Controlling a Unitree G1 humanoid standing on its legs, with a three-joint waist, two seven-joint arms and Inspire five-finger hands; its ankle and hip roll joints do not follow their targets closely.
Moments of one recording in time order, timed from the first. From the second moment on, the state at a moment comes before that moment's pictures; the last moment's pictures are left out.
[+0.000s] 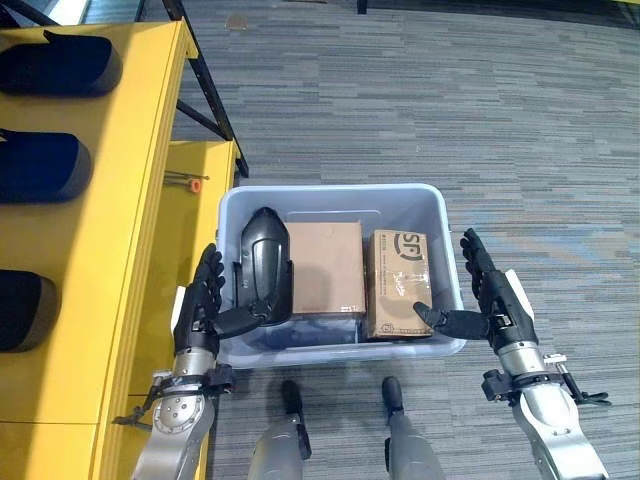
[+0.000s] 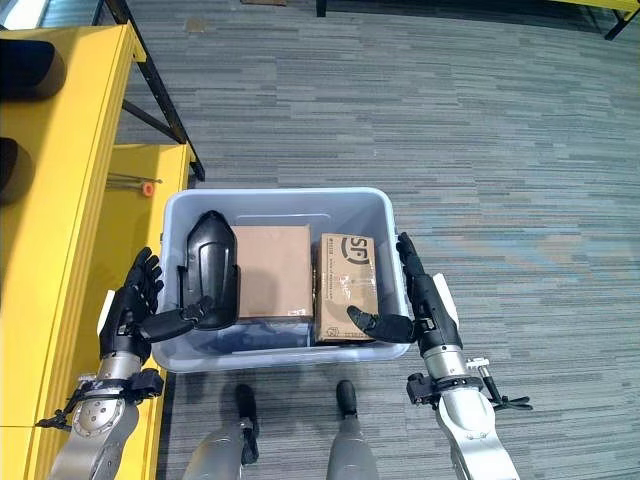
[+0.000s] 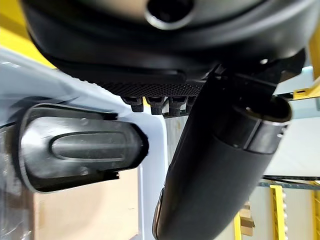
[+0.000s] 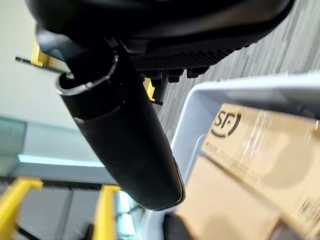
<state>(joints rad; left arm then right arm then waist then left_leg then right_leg) 0.20 0.41 -0.01 -0.10 -0.35 -0.13 0.21 0.15 -0.54 0.02 -0.19 0.07 -0.14 -0.07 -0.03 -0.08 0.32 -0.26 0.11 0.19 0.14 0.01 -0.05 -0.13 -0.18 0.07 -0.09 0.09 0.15</state>
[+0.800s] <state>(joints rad) 0.07 0.47 0.02 -0.18 -0.43 -0.17 0.30 -0.53 -1.04 0.36 -0.02 -0.25 -0.12 -0.07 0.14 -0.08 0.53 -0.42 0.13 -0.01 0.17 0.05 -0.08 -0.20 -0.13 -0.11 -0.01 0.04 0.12</state>
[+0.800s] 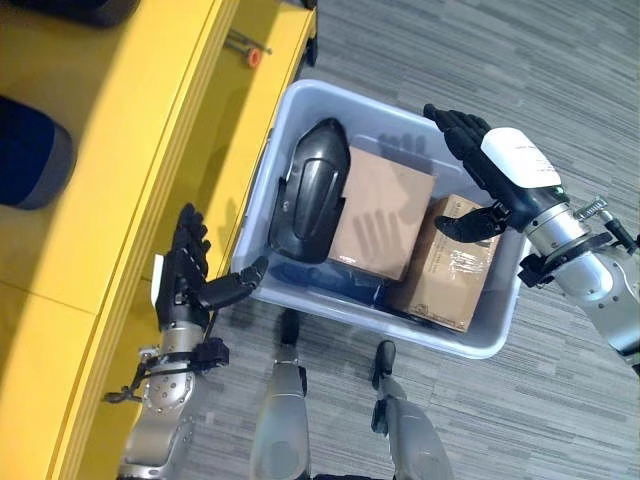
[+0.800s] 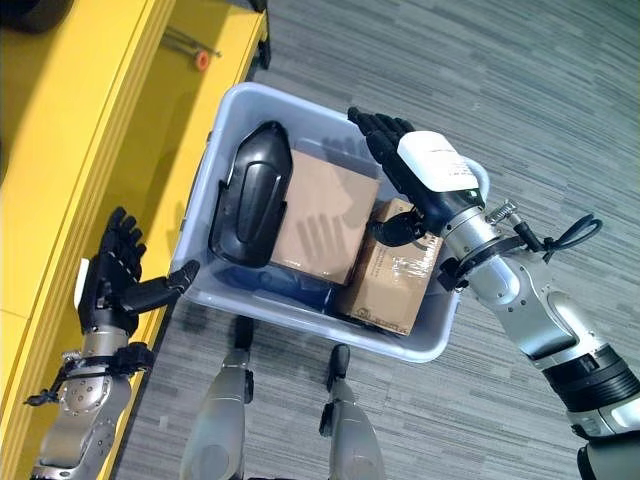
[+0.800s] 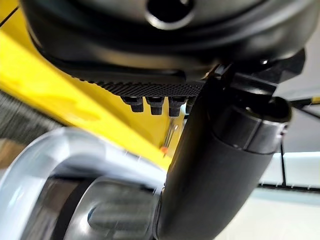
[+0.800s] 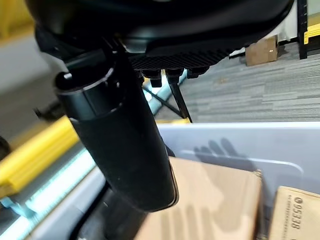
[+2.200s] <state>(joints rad) -0.06 0.49 -0.06 -0.24 -0.42 -0.23 0.37 -0.98 -0.90 0.77 0.24 -0.63 -0.08 -0.11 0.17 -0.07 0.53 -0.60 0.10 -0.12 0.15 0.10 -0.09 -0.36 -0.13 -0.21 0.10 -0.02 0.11</state>
